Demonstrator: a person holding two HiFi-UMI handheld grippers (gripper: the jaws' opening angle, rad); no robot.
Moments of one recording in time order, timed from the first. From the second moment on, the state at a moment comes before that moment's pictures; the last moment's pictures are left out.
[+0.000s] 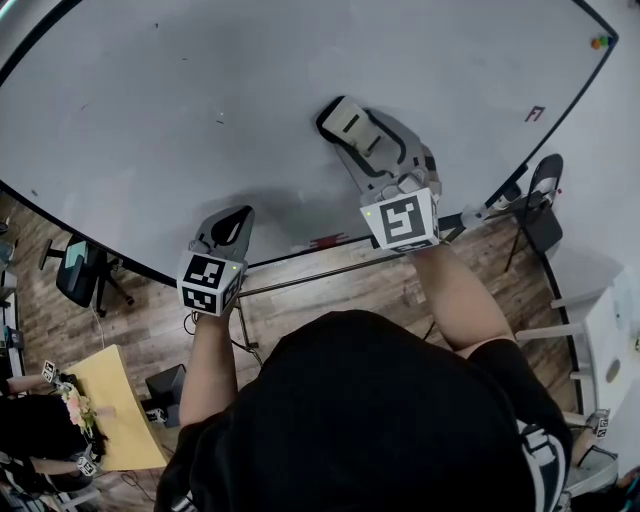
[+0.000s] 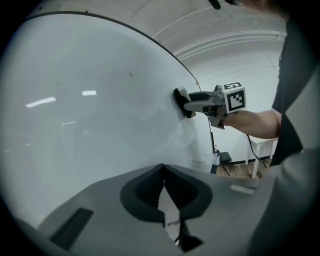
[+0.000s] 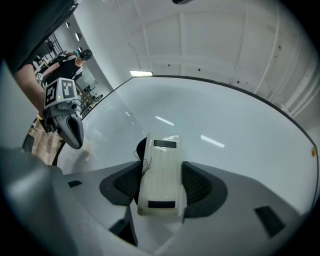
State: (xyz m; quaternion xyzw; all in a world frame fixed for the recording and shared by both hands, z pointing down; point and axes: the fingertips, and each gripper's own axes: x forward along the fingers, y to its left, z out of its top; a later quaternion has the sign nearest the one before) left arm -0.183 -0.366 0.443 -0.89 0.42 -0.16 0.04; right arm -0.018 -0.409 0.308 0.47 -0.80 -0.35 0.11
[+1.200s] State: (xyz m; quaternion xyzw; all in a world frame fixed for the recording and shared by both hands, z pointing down) left arm -0.147 -0.359 0.446 -0.90 0.40 -0.16 0.04; right arm 0.161 -0.437 0.261 0.60 -0.77 -0.23 0.02
